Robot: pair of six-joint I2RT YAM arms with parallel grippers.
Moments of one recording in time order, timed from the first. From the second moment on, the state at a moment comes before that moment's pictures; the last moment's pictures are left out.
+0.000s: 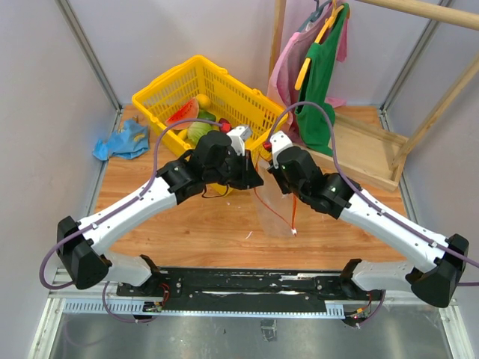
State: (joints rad) left arm -0.82 1.34 1.24 -0.40 0.21 -0.59; right arm 0.89 1.20 1.17 -0.60 0.39 0.02
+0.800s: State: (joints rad) left arm -0.83 1.33 1.21 -0.44 0.04 -0.72; right arm 0.83 1.21 1.20 -0.76 0.62 0.23
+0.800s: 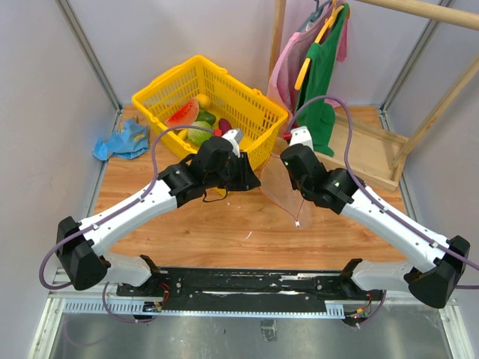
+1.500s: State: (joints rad) left arm -0.84 1.37 1.17 -0.26 0.03 -0.85; right arm 0.88 1.23 1.20 -0.71 0.73 0.44
